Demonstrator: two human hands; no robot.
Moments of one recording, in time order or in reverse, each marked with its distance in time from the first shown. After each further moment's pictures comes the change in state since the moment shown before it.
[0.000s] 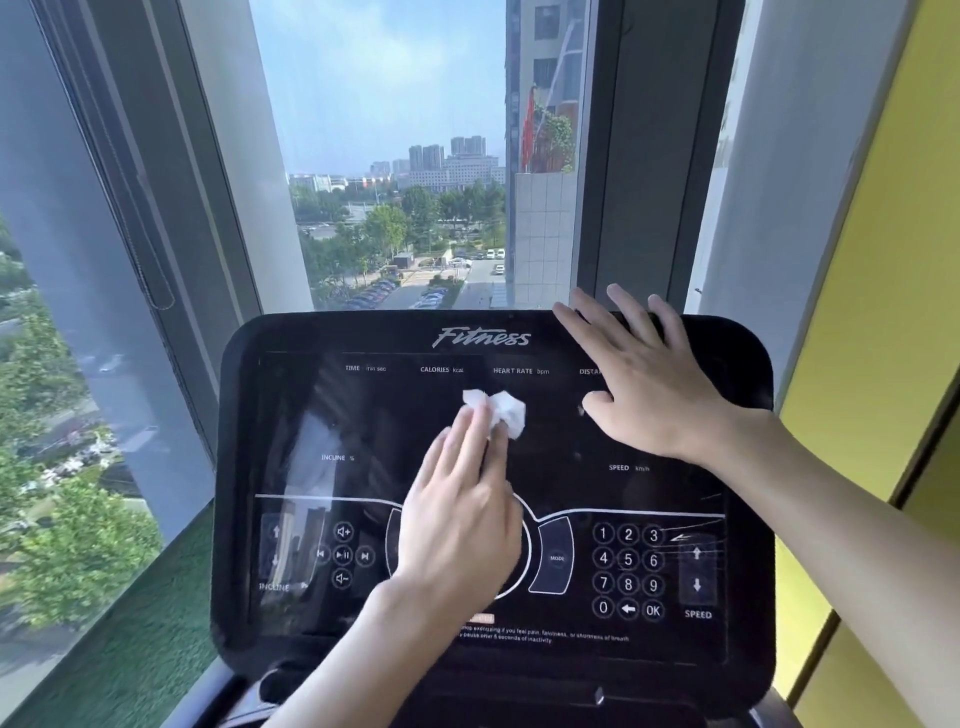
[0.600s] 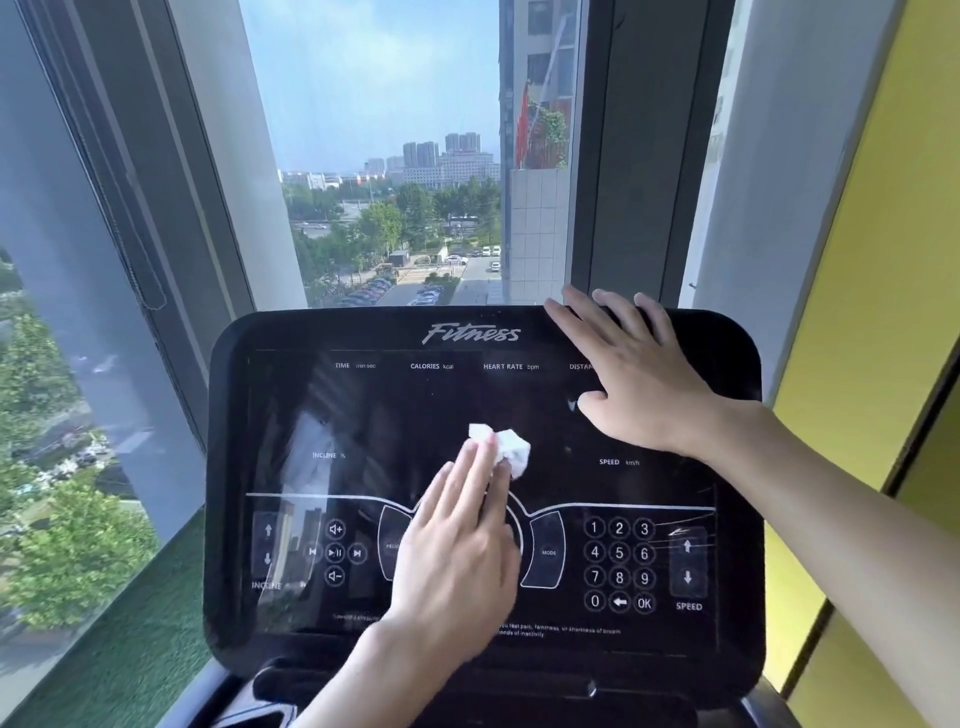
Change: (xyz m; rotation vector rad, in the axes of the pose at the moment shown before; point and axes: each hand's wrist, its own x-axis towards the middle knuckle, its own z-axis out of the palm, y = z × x) left_hand -0.028 0.006 0.013 0.006 -0.042 0.057; right_hand -0.001 0.005 0.002 0.058 0.002 -0.033
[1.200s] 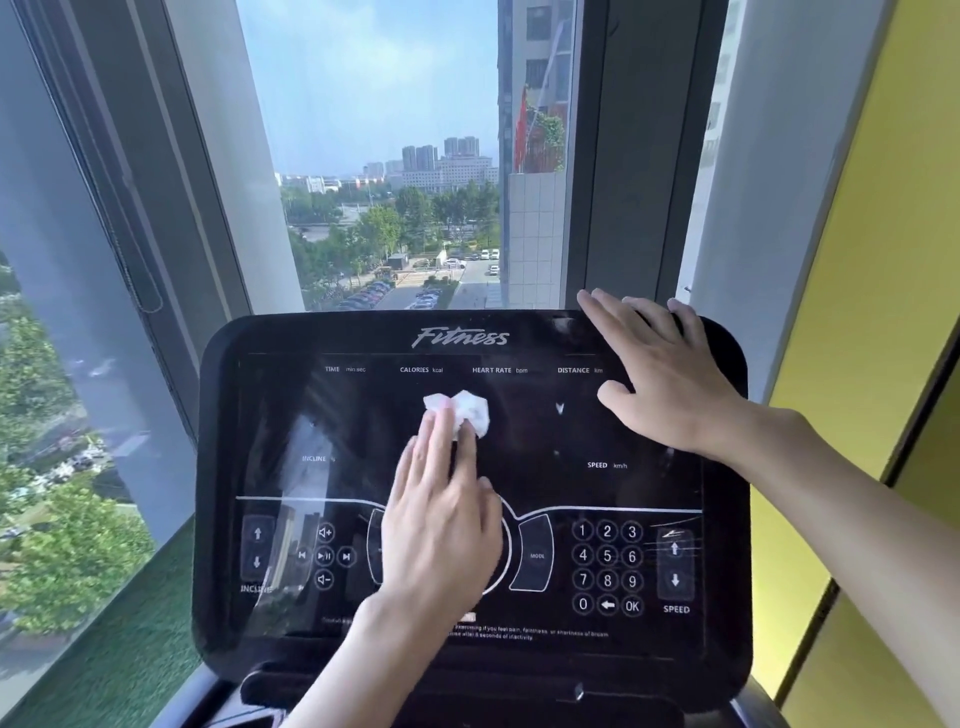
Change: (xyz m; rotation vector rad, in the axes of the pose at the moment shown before) left_hand 0.022 0.001 -0.006 -0.080 0.109 -0.185; right_hand -0.016 0.024 -0.005 0.079 0.057 0.093
